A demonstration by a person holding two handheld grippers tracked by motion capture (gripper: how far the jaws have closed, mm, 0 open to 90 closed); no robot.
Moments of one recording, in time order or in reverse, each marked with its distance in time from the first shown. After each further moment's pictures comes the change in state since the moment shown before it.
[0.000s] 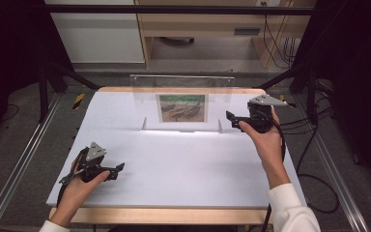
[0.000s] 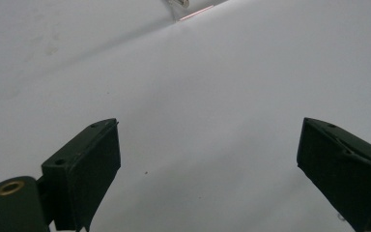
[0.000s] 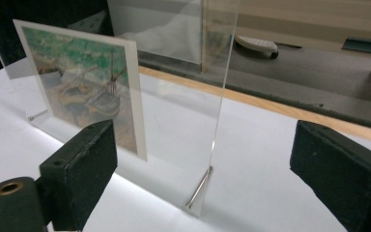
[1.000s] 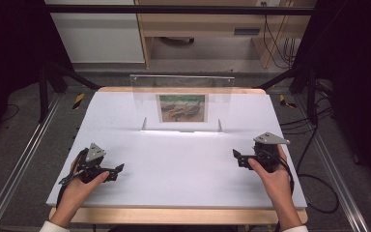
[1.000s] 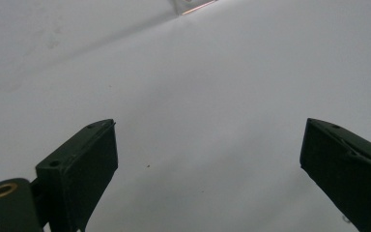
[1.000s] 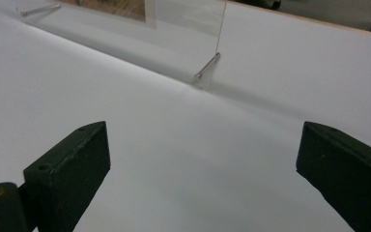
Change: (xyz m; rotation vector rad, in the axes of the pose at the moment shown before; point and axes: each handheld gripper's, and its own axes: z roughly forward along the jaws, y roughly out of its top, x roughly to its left) left arm 0.001 -0.004 0.000 0.007 0.003 -0.005; right arm 0.016 -0.094 -0.040 0.159 -0.028 -0.023
